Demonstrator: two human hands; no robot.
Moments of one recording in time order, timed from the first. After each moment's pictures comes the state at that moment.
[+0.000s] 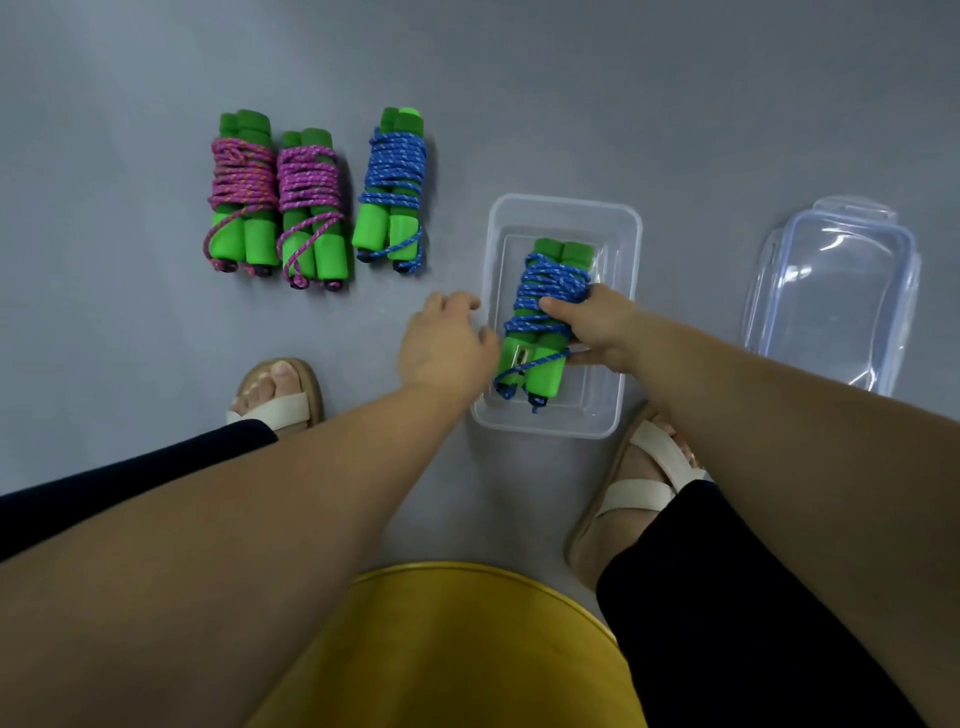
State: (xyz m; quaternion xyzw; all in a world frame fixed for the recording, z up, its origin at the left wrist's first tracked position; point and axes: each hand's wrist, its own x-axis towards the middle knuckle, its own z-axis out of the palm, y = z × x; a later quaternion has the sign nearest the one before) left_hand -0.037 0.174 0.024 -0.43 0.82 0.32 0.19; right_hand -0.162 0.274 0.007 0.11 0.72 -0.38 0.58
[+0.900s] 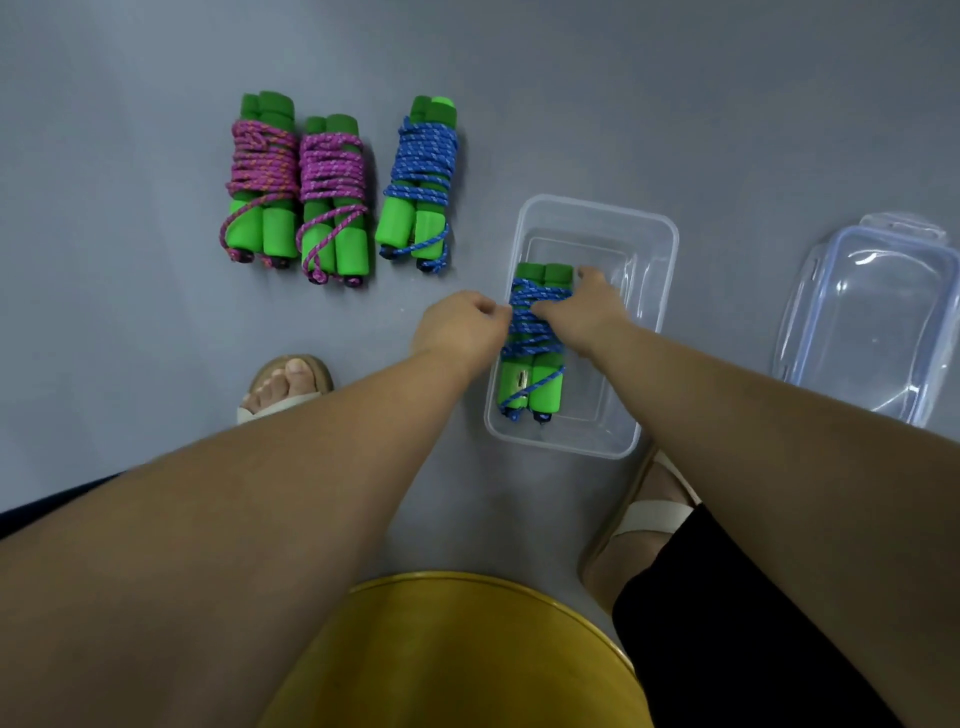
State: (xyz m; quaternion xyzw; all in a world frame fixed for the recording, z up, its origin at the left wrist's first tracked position) left_hand -0.049 0.144 0.003 -0.49 0.72 0.44 0.20; right_hand -0.152 0.234 -0.018 -0.03 0.87 -0.20 0.45
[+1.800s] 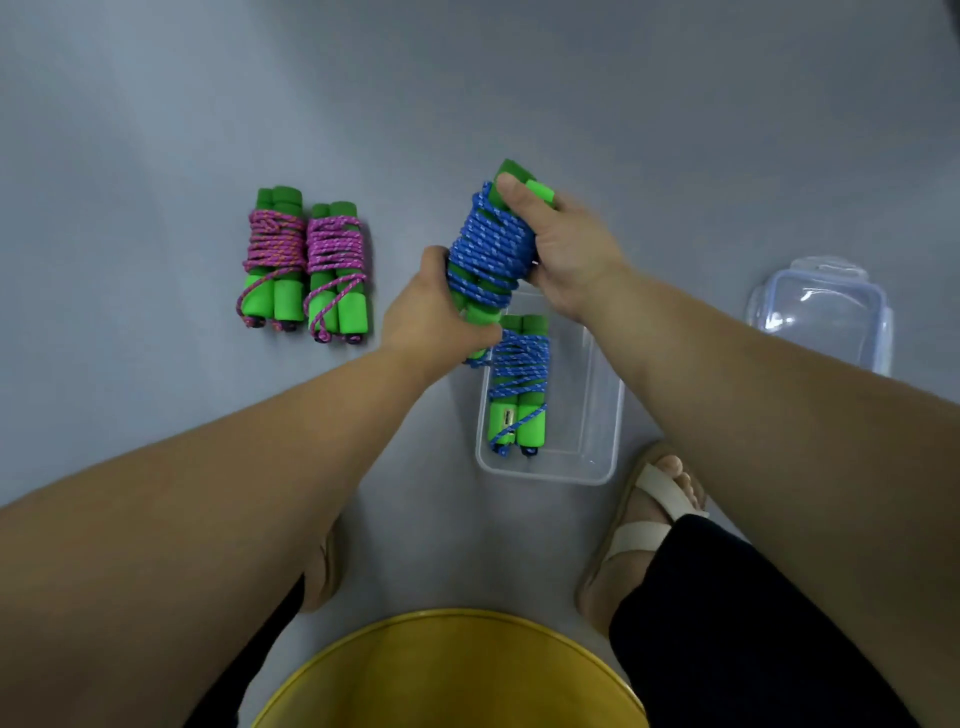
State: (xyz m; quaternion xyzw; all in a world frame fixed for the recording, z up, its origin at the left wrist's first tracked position) left_hand -0.065 0.111 0.066 -0.40 0.81 0.42 0.06; right_hand -0.187 0.176 0.083 0.06 0.63 -0.62 0.47
